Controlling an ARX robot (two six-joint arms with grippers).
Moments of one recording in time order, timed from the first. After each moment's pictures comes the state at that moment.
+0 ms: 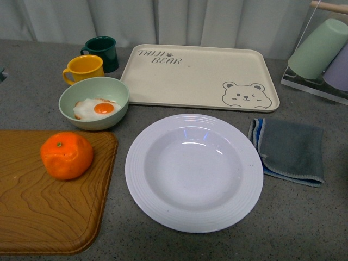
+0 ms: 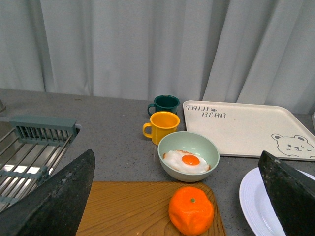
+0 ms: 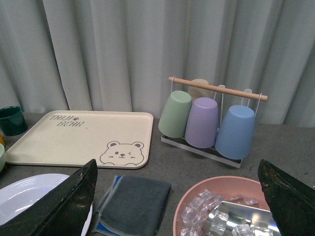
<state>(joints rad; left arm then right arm) 0.00 0.00 0.02 0.00 0.00 0.00 0.00 0.00 0.01 0.00 0.00 -0.01</state>
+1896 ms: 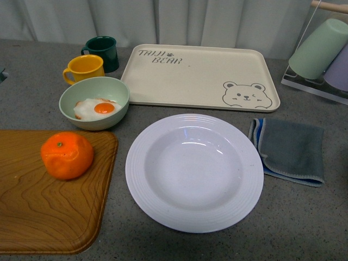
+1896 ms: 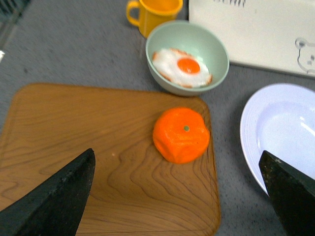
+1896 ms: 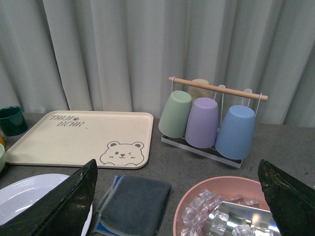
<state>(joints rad) -0.03 0.96 0.30 0.12 0.05 -0.11 0.00 0.00 0.01 0.00 0.00 -0.01</state>
